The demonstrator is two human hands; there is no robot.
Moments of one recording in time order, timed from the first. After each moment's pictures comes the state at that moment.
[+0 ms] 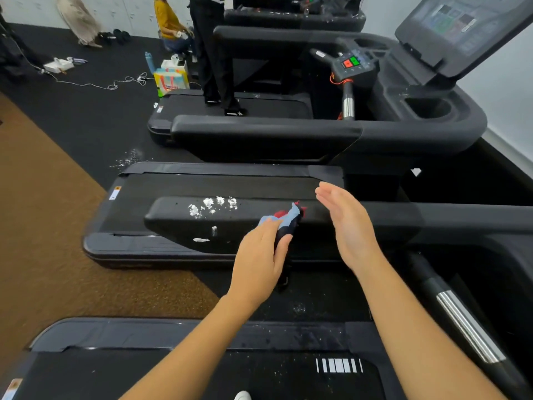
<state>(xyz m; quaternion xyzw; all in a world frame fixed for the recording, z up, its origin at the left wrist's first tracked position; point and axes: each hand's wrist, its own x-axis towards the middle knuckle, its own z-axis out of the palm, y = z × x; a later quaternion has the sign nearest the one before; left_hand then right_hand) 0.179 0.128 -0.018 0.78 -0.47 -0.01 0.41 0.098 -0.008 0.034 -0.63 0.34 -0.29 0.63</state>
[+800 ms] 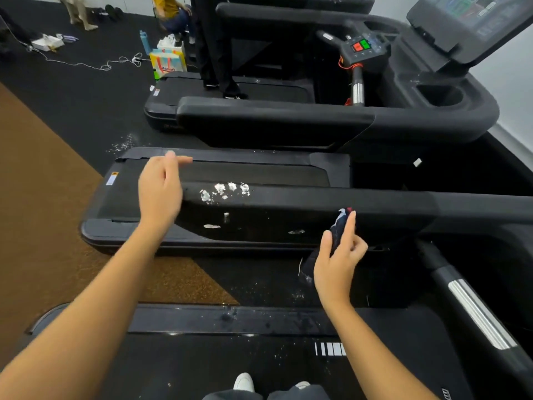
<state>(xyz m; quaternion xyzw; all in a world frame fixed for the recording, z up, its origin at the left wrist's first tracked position) 0.330 0.185 0.013 0.81 -0.23 0.03 0.54 0.090 0.059 -0.058 -0.71 0.47 -0.39 0.36</state>
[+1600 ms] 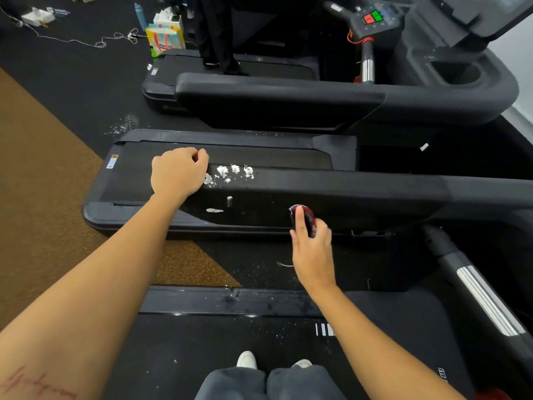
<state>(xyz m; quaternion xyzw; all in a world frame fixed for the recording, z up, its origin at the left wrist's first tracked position) 0.359 0.156 -0.019 0.93 -0.29 0.03 0.24 0.104 0.058 -0.110 -0.91 0.31 -0.24 0.12</state>
